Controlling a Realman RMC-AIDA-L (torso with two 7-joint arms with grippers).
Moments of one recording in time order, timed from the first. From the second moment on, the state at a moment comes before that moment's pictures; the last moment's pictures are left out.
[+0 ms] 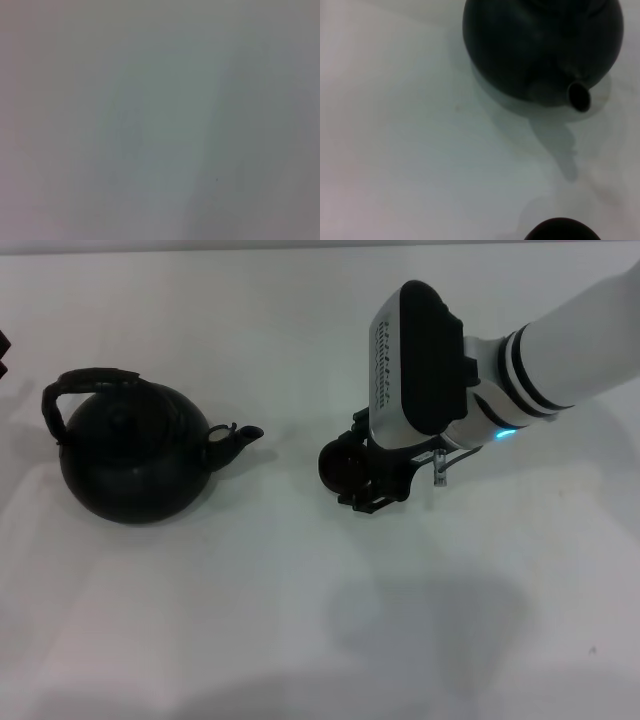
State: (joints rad) left arm -0.19 -2.07 0.75 0.41 1.14 1.30 -0.88; right arm 0.67 2.03 -1.87 -1.04 0.93 1.04 -1.17
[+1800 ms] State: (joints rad) left arm -0.20 -2.07 0.75 0.41 1.15 1.30 -0.88; right arm 0.68 2.02 -1.91 -1.00 0.90 1.02 -1.14
